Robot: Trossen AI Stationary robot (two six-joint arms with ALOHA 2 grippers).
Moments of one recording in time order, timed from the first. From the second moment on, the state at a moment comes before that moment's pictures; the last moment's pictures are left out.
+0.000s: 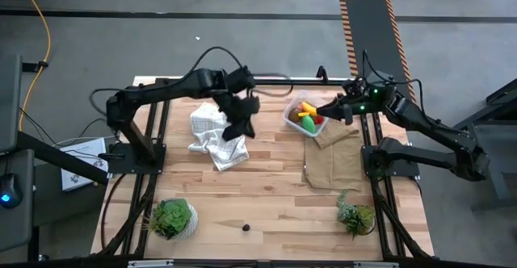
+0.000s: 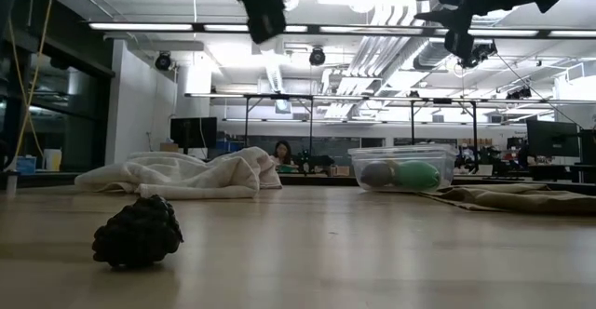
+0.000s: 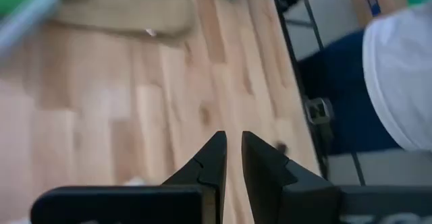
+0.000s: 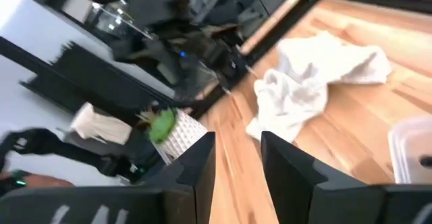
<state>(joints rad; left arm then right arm) 0.41 1.69 1.64 -1.01 0.65 0.16 -0.65 0.76 0.70 -0.22 -0.69 0.62</state>
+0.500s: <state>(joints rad) 0.12 1.56 1.64 -1.28 0.49 0.11 -0.40 0.76 0.70 -0.19 -0.33 0.66</state>
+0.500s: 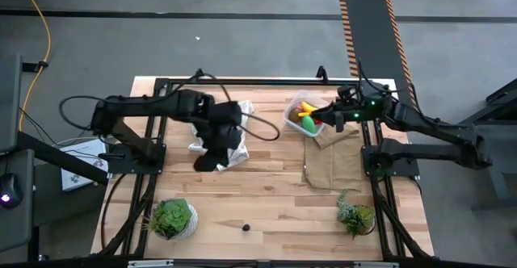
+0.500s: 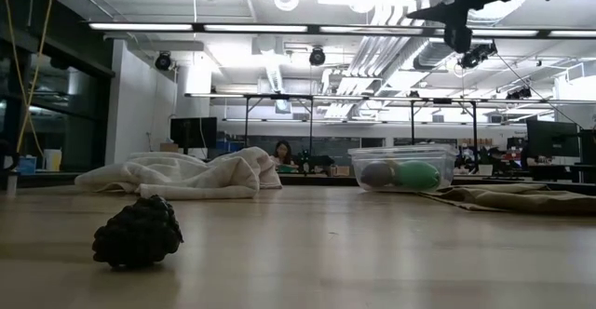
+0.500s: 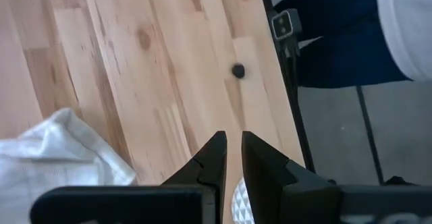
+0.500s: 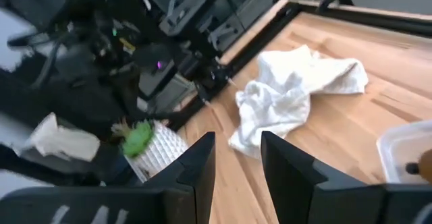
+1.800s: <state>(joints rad) -0.32 1.40 0.96 -0.32 -0.01 -0.26 -0.05 0.78 0.70 -0.15 0.06 0.70</state>
